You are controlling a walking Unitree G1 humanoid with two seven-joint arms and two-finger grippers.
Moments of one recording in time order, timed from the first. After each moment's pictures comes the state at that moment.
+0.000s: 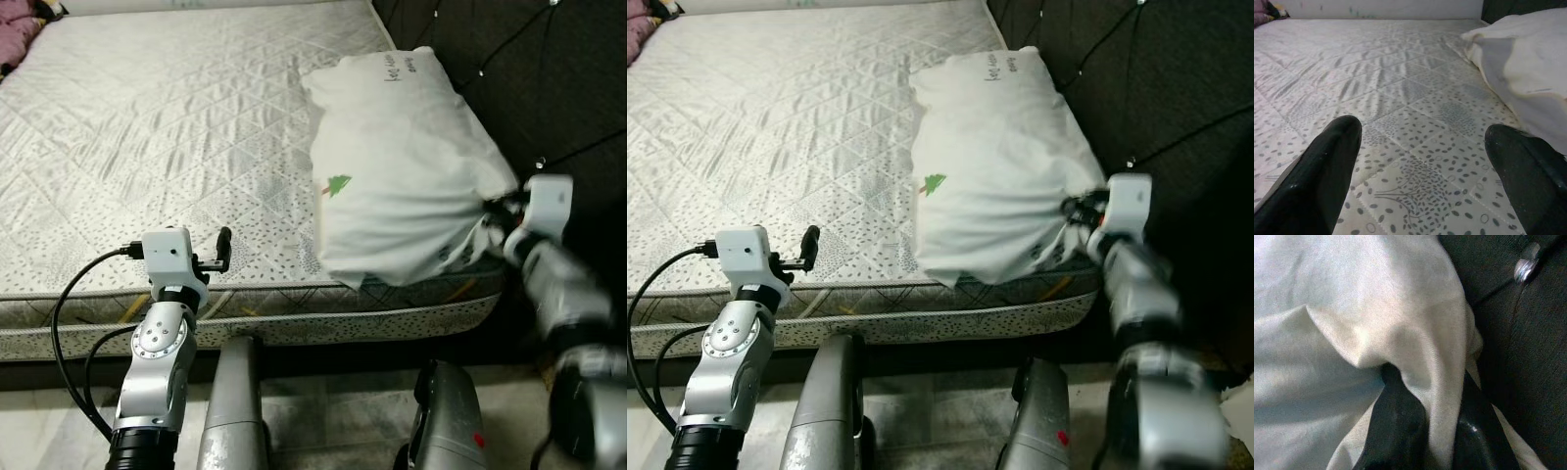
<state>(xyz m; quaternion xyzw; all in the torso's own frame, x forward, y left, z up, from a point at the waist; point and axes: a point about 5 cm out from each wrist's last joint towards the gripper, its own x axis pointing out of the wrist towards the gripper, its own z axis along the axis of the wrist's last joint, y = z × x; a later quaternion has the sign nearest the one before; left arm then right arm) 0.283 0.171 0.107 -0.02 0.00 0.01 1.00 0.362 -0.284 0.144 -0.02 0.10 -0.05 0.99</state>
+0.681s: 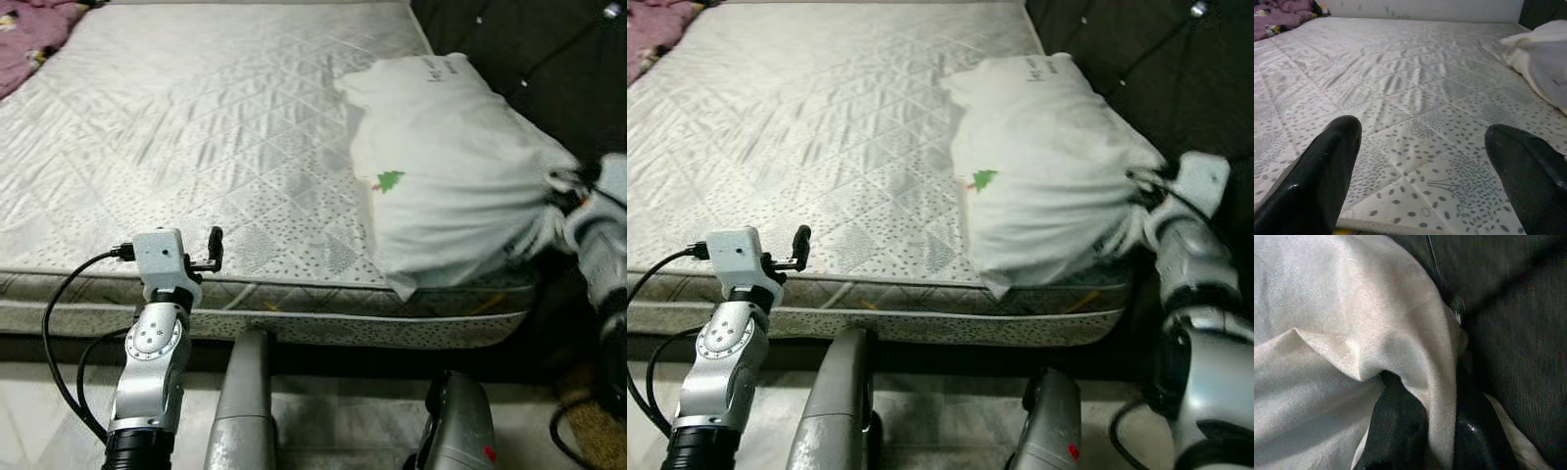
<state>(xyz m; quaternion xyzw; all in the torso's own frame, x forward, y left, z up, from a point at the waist) 0.282 0.178 0.107 -0.02 0.00 0.03 1.00 0.345 -0.344 0.155 0.02 0.11 -0.18 0.98</state>
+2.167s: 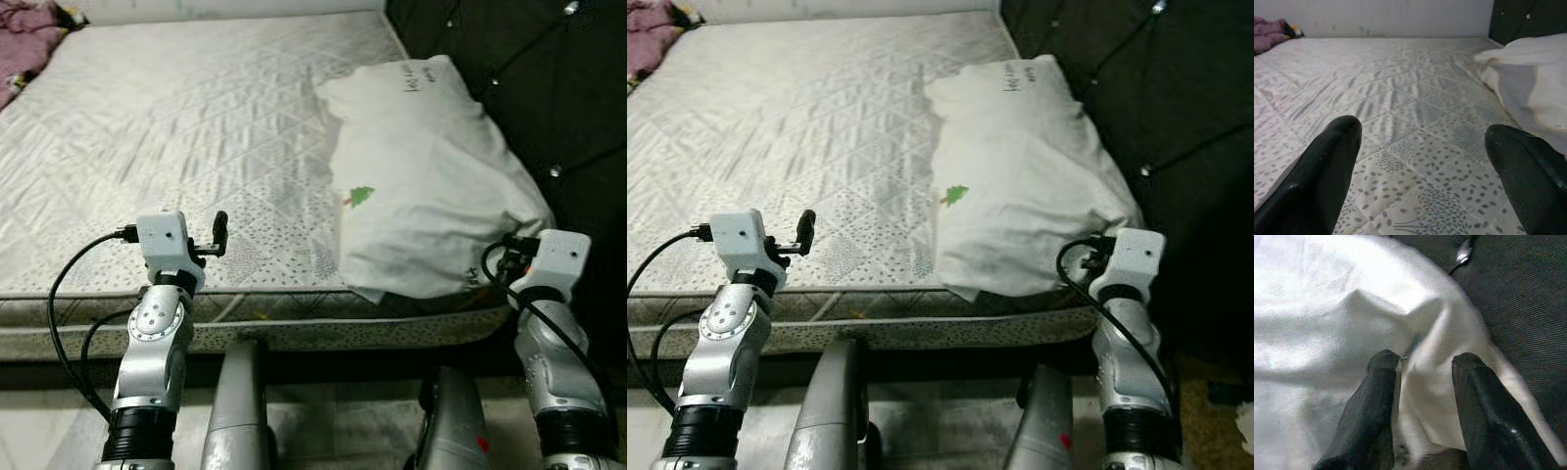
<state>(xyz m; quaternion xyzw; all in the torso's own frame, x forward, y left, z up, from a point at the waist) 0.298 0.177 0.120 -0.02 -0.02 0.01 1.00 0.284 -0.264 0.104 -0.04 0.03 -0.15 0.99</state>
